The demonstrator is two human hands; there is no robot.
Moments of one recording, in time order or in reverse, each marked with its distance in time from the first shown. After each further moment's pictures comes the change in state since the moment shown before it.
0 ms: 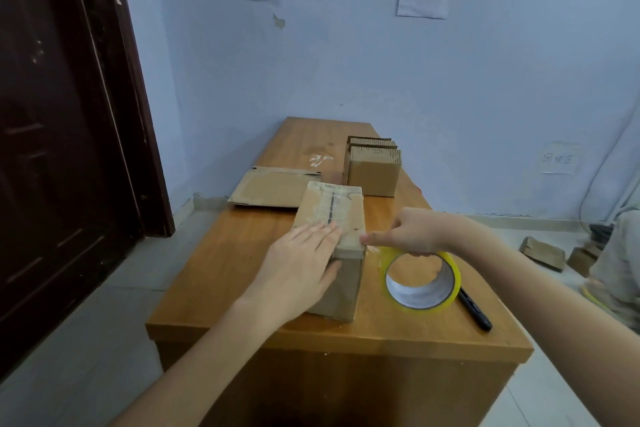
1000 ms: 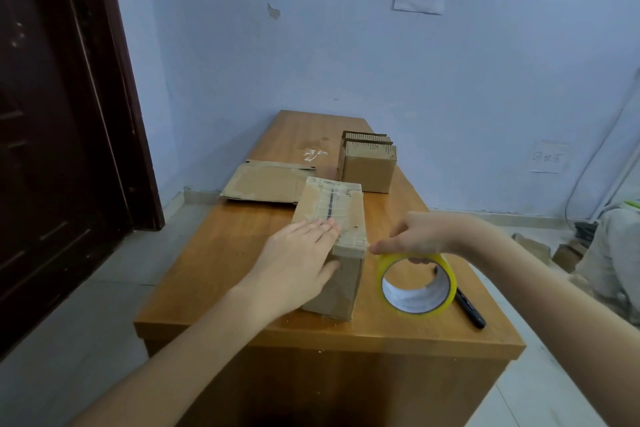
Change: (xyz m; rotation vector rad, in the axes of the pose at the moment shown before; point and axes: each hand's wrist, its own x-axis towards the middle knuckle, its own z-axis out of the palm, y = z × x) left_hand 0.009 0.001 -0.010 0.027 -0.124 0.007; right_hand -0.001 0.010 0.001 0.007 -0.090 -0.015
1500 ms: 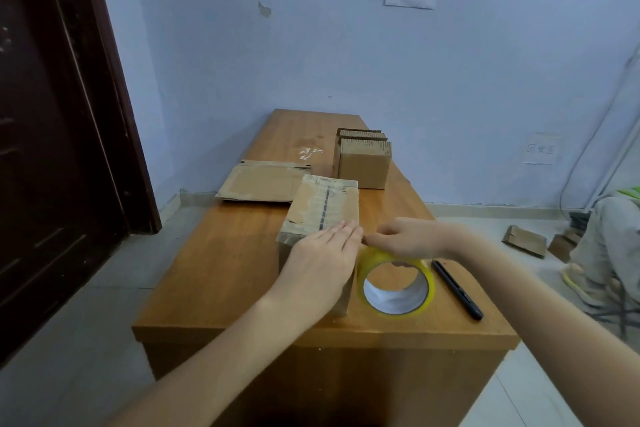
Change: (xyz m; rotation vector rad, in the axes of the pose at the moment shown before) left_hand 0.008 0.026 0.020 -0.016 0.196 0.098; right_hand -0.001 -0.004 0.017 0.145 -0.027 -0.122
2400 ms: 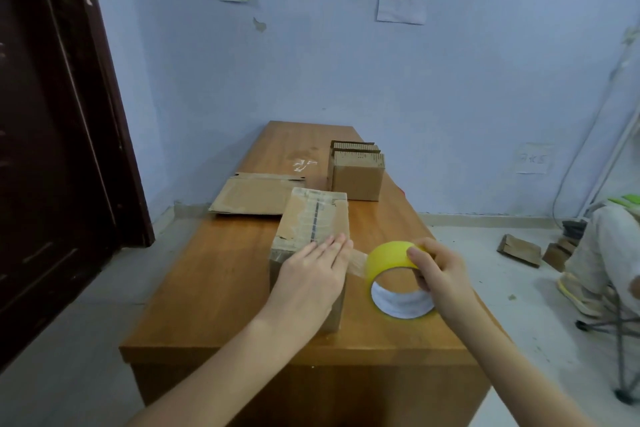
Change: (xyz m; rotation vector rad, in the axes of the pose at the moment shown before) left_hand -0.001 -0.001 0.009 -0.006 0.025 -0.008; right_hand -0.012 0.055 0.058 0.766 0.851 -0.396
